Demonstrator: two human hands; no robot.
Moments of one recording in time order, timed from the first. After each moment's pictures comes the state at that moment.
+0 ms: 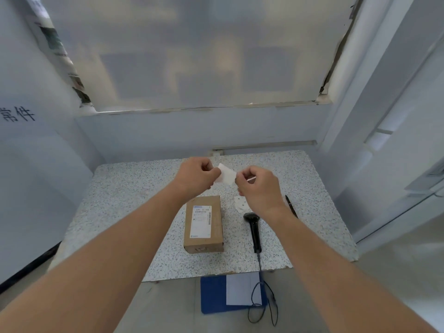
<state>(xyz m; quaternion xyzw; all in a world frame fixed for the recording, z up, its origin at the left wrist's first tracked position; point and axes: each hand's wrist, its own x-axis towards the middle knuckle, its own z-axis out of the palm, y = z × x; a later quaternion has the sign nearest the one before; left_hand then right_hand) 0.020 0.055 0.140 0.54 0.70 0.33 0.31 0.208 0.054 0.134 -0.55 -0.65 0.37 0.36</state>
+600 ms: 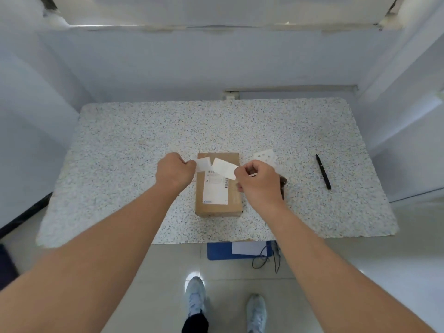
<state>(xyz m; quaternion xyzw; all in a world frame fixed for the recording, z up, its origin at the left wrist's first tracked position) -0.079 0.063 -0.046 0.36 0.86 0.23 0.28 0.131 0.065 -0.007 -0.63 -0.54 0.49 0.27</state>
